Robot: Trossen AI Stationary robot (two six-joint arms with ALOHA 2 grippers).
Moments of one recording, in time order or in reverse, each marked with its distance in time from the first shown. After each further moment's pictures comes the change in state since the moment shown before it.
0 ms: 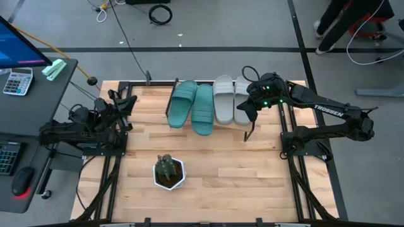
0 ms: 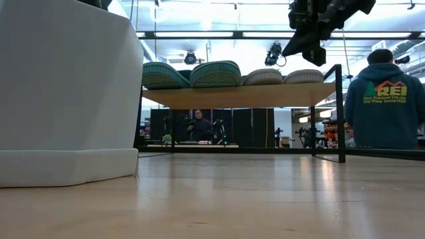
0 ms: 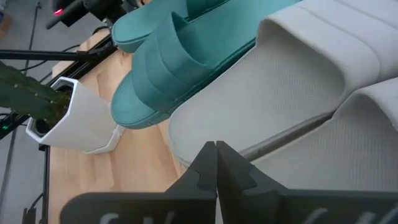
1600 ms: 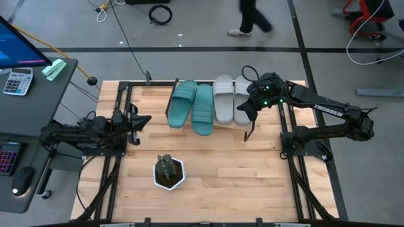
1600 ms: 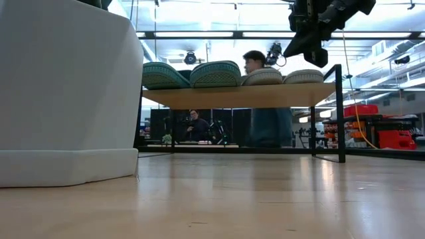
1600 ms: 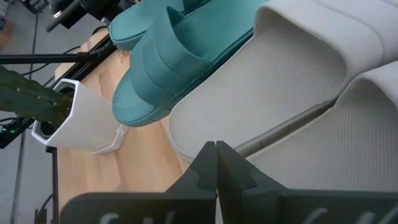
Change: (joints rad) left arm -0.004 -0.041 -0.292 0.123 0.229 -0.150; right arm -0.006 0.003 0.000 -0.017 -0.016 0.041
